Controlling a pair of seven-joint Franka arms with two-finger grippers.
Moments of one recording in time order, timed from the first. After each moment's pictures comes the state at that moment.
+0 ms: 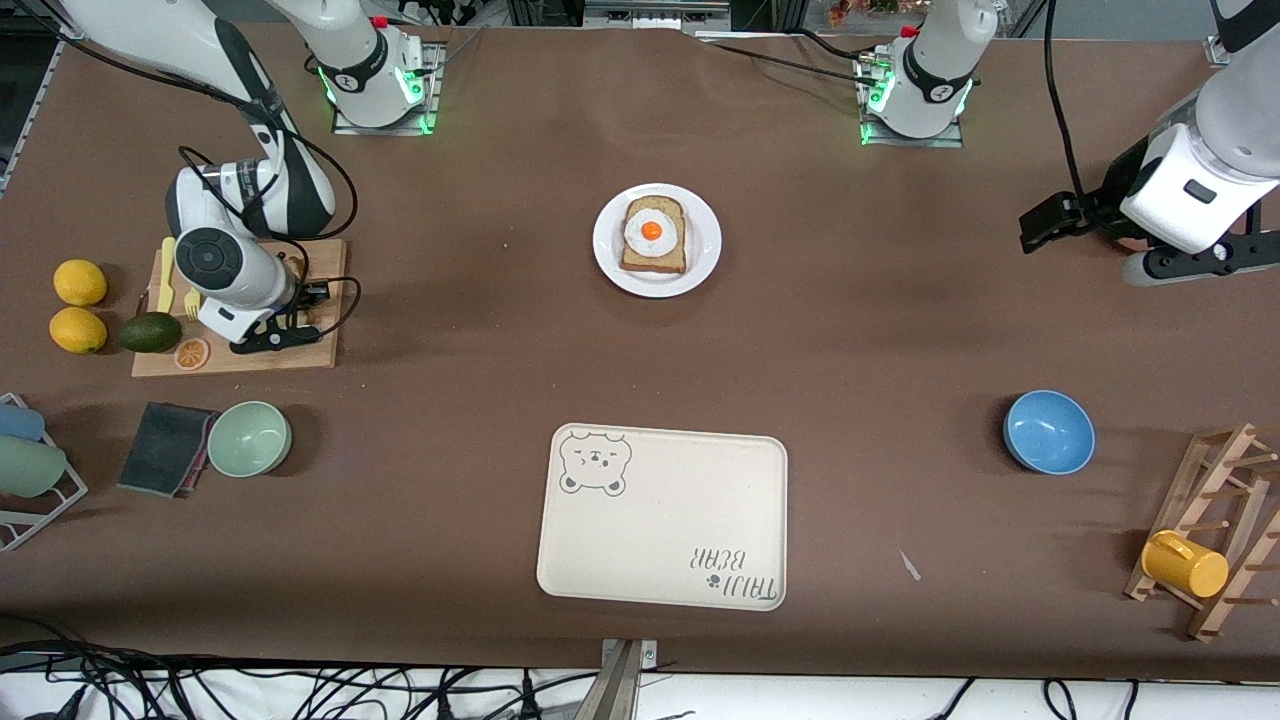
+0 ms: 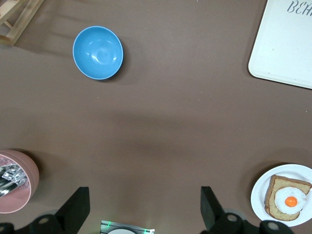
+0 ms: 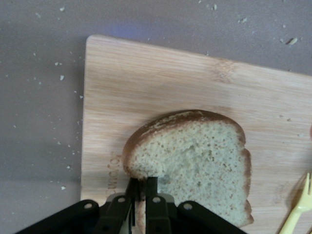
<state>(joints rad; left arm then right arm) -0.09 0.05 -0.03 -1.55 0.00 1.46 -0.28 0.13 0.30 -0.14 -2.32 -0.30 2.36 0.01</state>
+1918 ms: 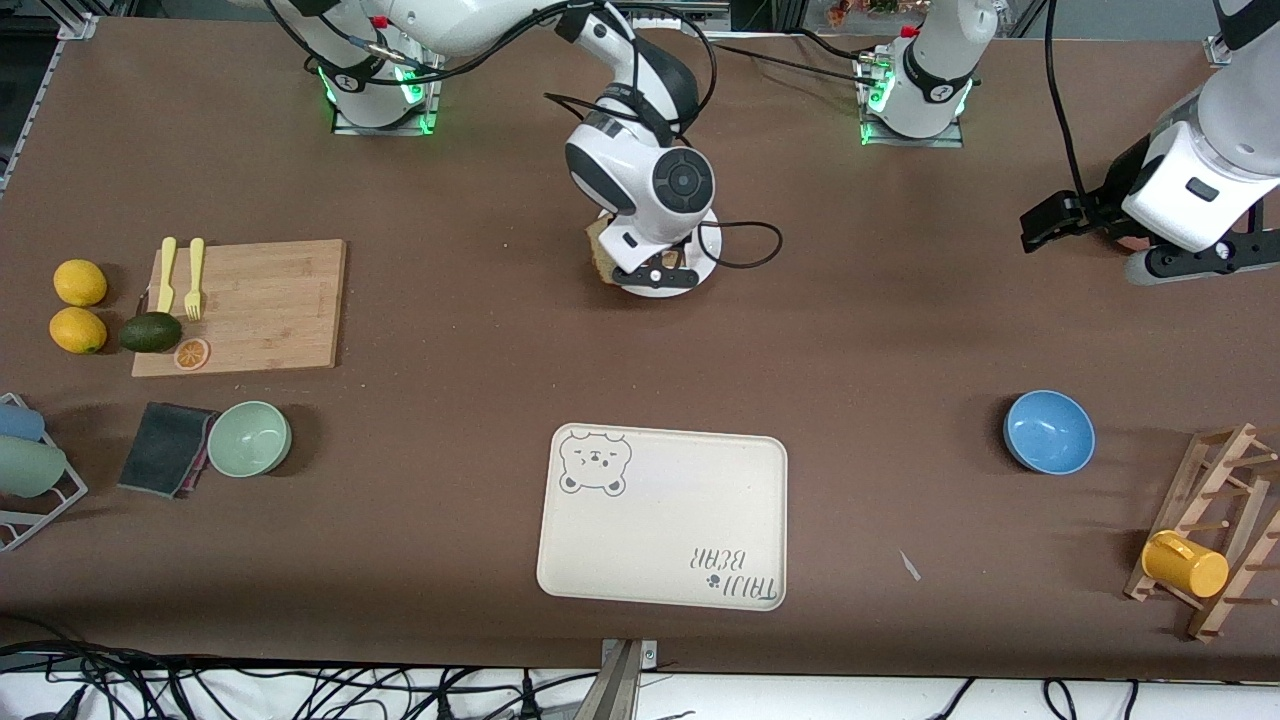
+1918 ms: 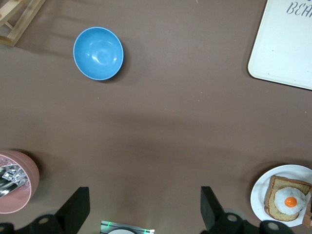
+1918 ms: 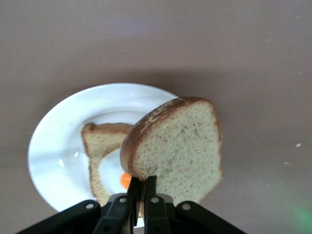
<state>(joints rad) -0.09 0.05 -0.03 -1.54 0.00 1.45 -0.28 0.69 0.73 0.31 -1.39 -0.05 1.83 0.98</state>
